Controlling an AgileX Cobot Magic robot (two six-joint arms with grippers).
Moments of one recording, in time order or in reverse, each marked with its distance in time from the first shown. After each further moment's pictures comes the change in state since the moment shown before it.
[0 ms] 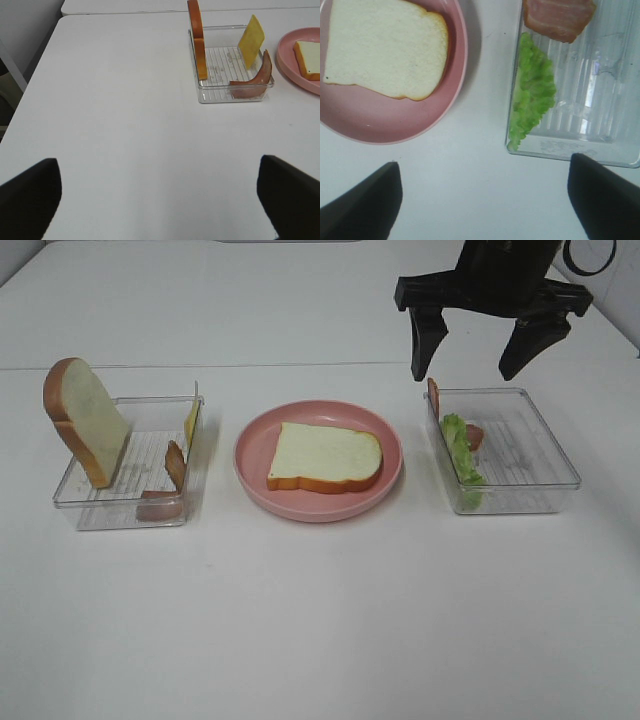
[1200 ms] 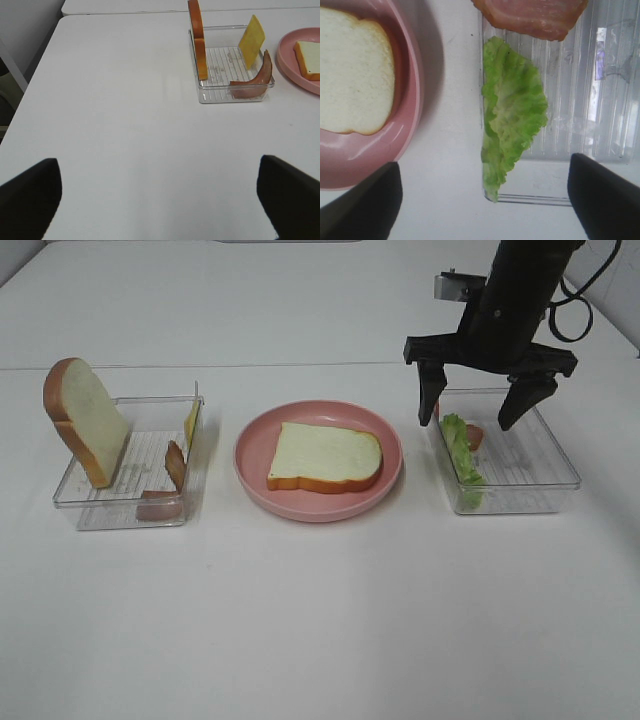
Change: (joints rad) left arm 0.000 0.000 0.000 0.001 0.000 0.000; right arm -0.087 0.172 0.000 0.049 -0.062 -0.004
